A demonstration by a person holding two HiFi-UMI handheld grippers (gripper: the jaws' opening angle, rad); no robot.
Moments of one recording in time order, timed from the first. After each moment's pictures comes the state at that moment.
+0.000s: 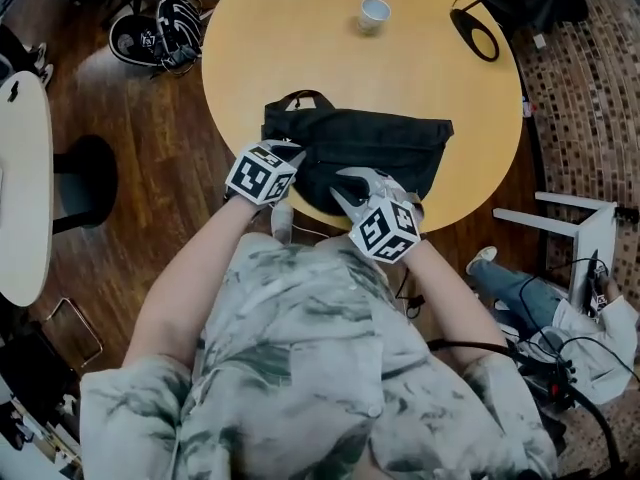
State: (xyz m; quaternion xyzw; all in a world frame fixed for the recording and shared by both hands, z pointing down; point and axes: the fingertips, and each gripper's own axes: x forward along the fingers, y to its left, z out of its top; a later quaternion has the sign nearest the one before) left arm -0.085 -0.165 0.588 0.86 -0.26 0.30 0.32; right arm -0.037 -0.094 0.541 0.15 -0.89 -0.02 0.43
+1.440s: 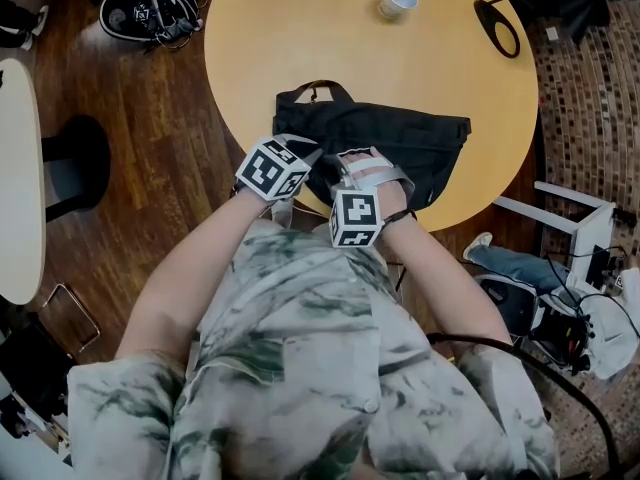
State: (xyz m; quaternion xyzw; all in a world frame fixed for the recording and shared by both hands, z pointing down) left arm -0.079 -0.164 0.617 0.87 -0.20 0.28 0.36; right arm -0.087 -0.112 0.622 0.01 -0.79 -0.19 0.59
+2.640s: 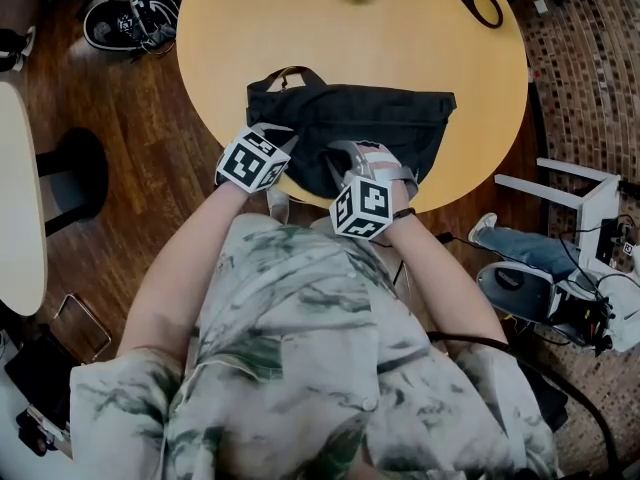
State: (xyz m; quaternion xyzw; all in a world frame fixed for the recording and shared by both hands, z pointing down) left arm -0.078 -0.162 0.627 0.86 -0.21 0.34 0.30; right arm -0.032 -0.122 0.600 0.17 -0.82 -0.10 0.54
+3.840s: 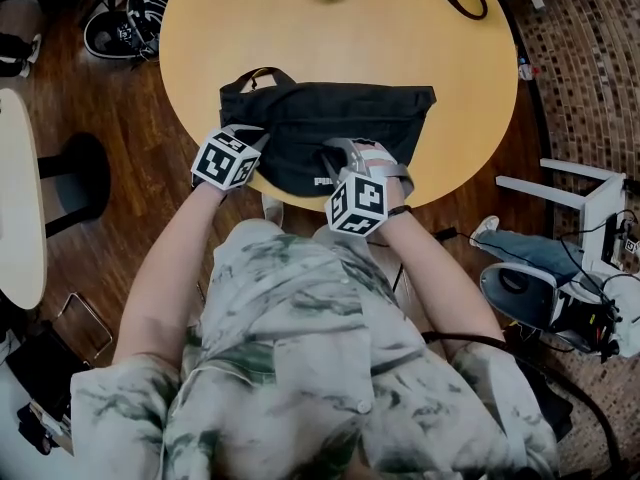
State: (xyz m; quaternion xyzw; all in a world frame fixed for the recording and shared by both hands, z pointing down) left arm -0.081 -0.163 0.630 0.84 -0.26 0.38 0.30; right arm 0.021 -0.120 0.594 0.18 -0.83 -0.10 0.52
